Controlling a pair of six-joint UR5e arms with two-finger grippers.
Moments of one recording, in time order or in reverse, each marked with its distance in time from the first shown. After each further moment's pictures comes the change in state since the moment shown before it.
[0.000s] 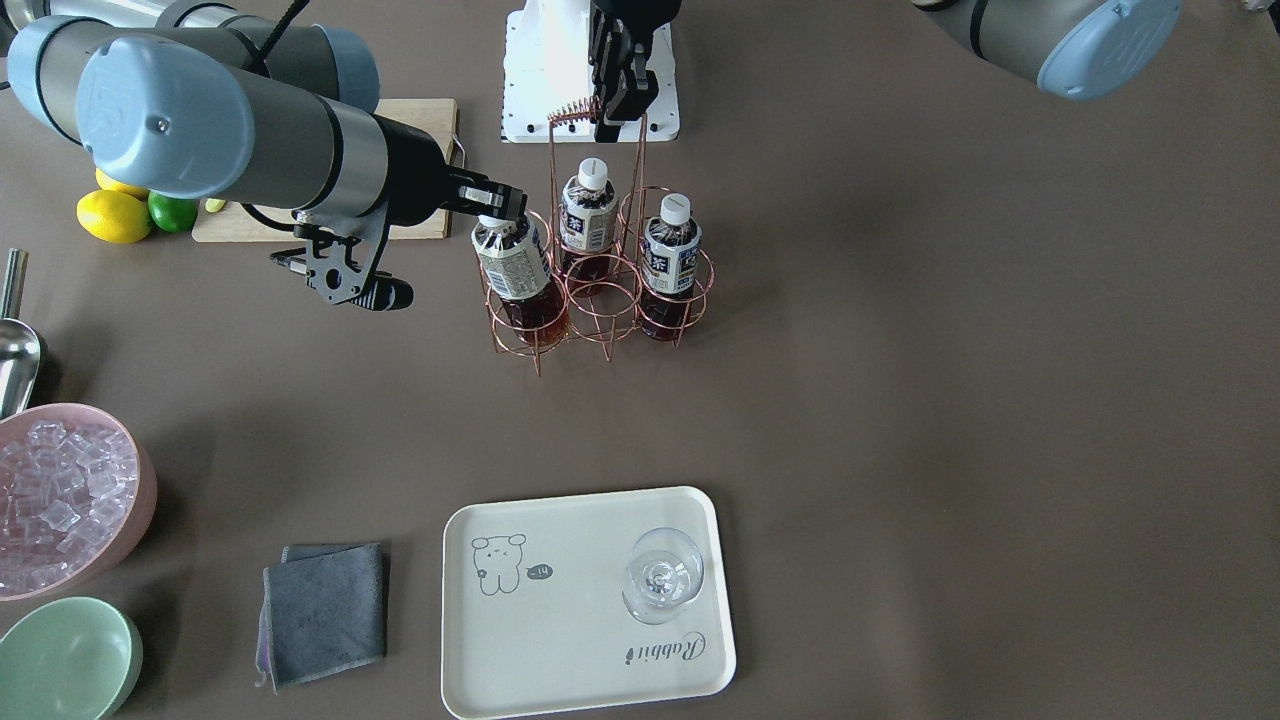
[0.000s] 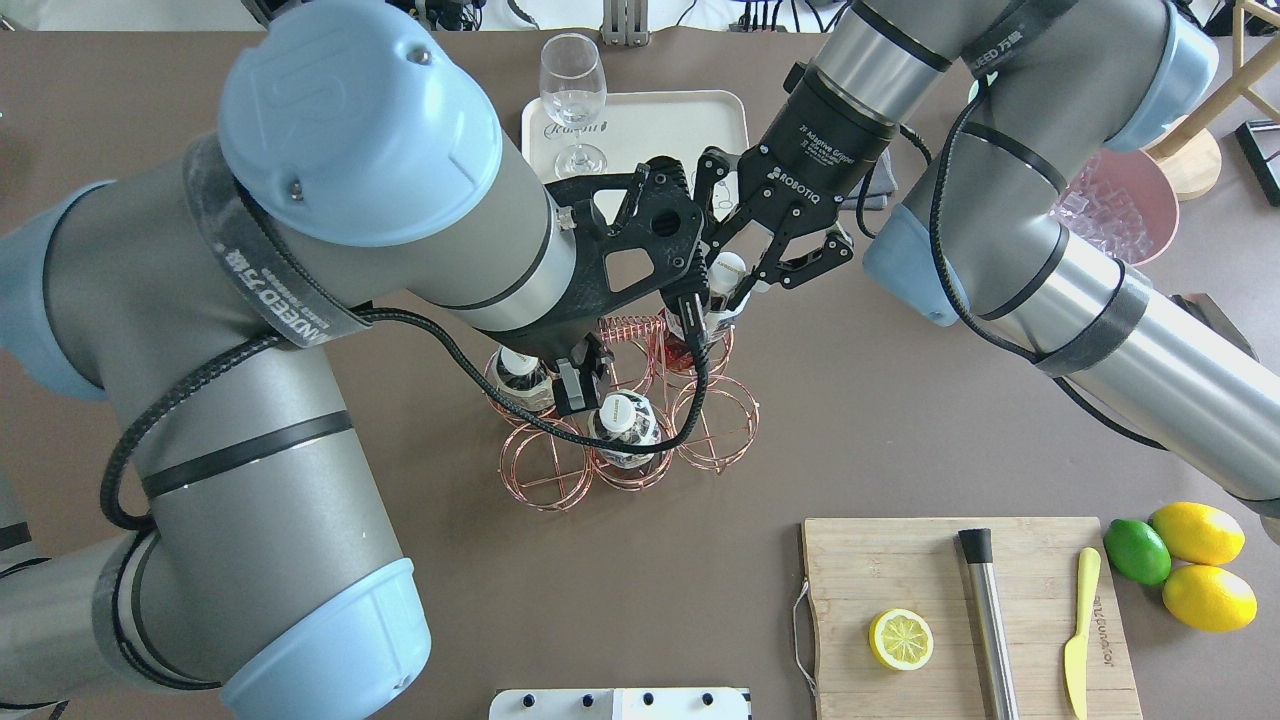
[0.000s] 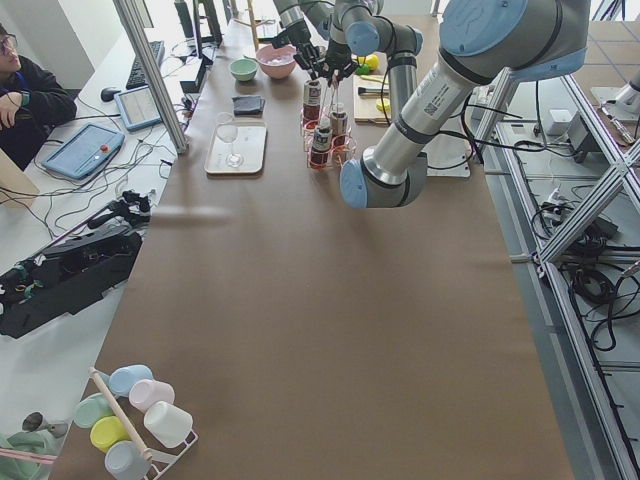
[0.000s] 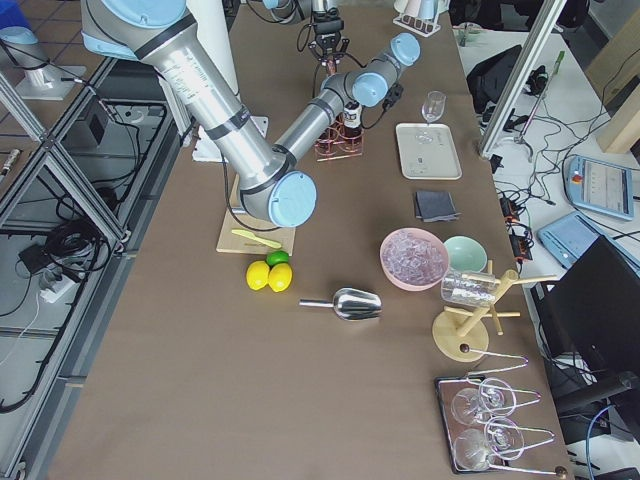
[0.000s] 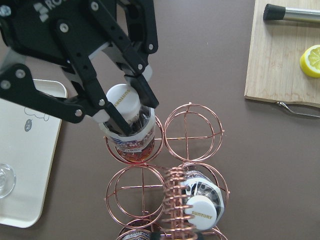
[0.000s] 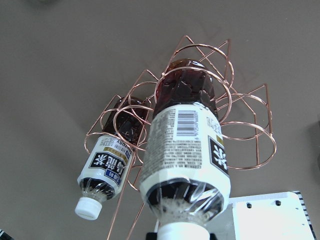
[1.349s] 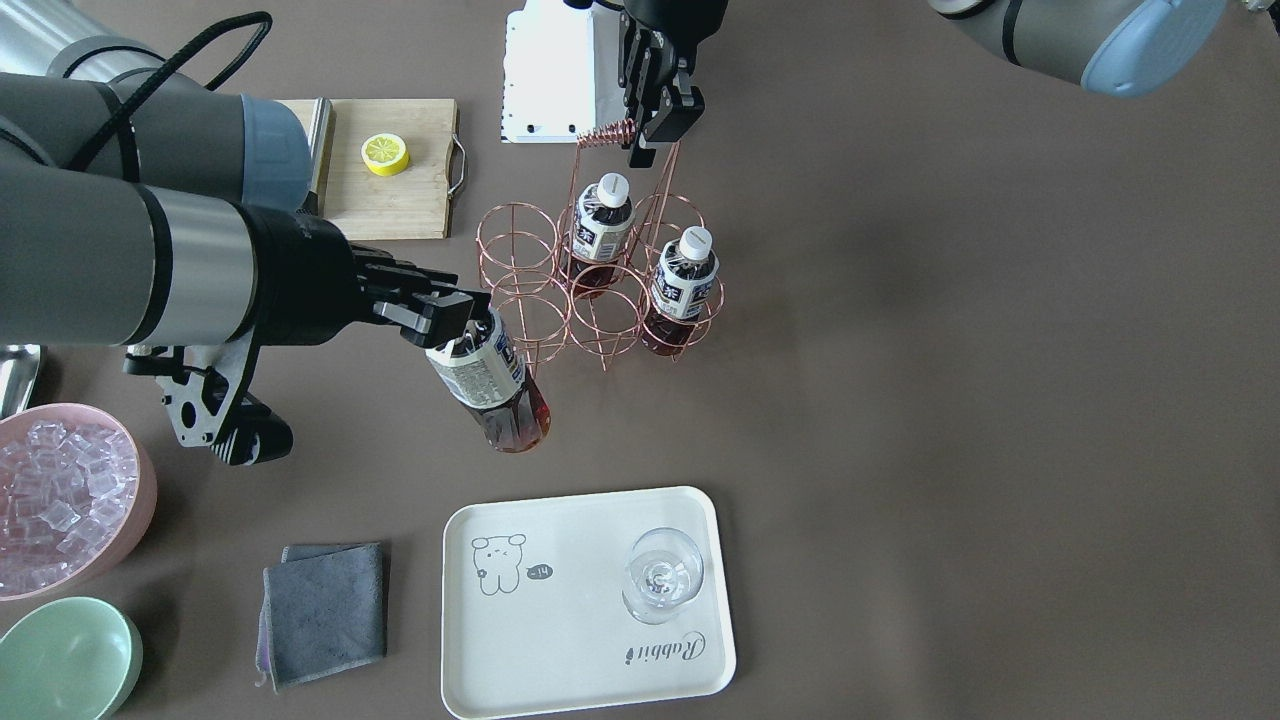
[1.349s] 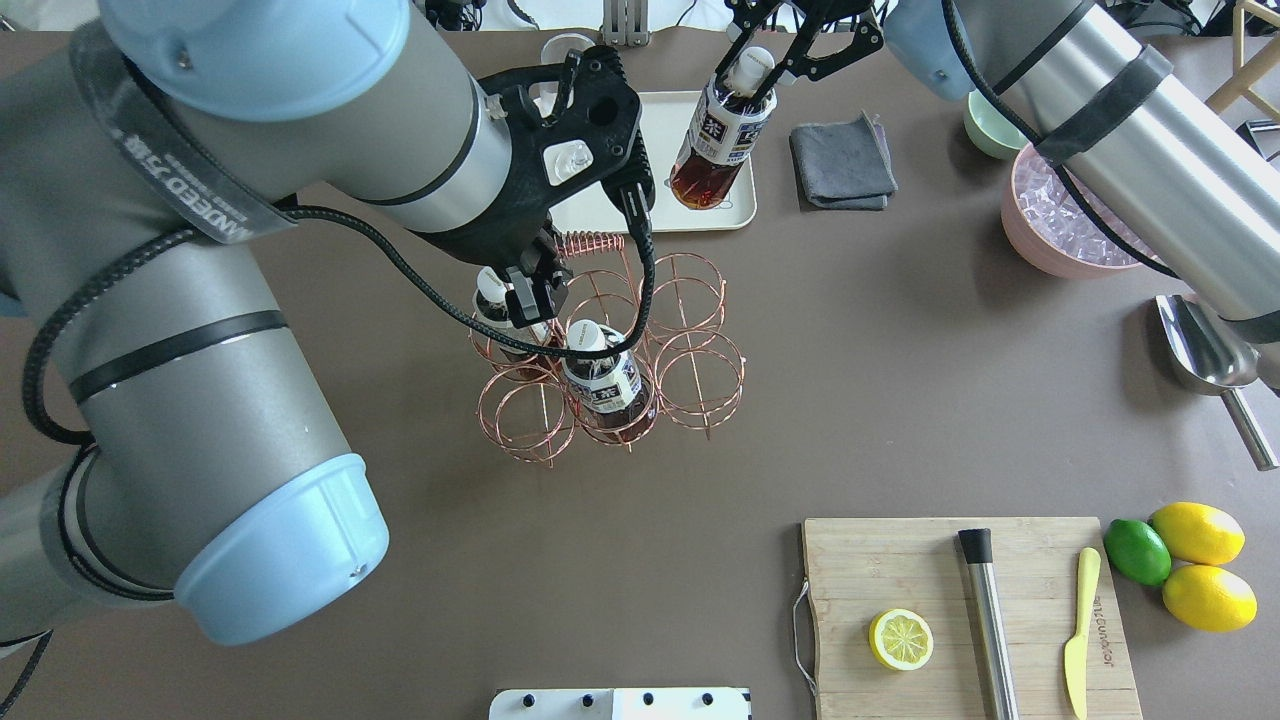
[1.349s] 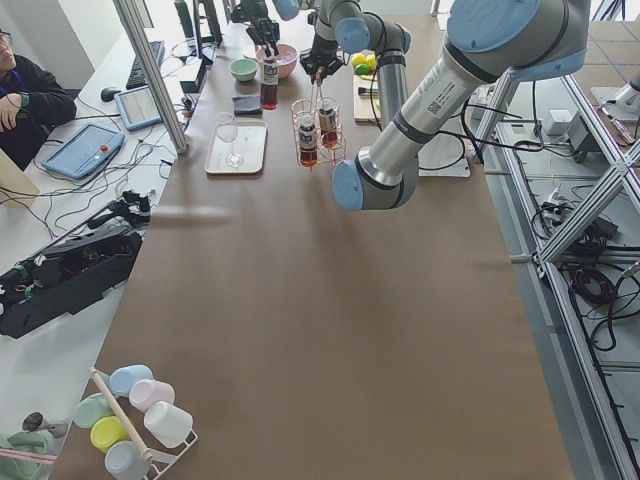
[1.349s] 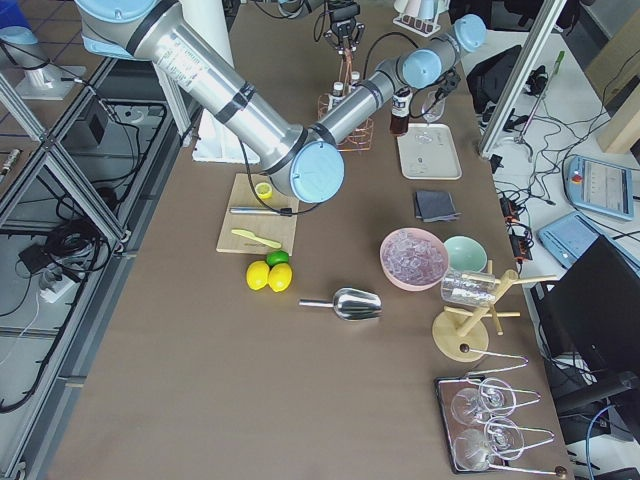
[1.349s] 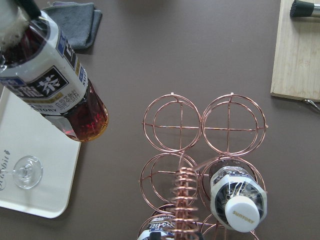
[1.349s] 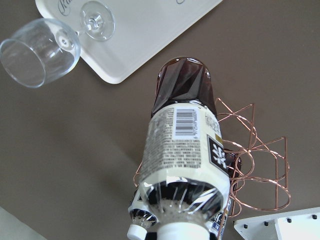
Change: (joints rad) left arm -0.102 0.009 -0.003 -0.011 -0.009 0.009; right arm 0.201 0.193 -0.295 -0.061 0.118 -0.084
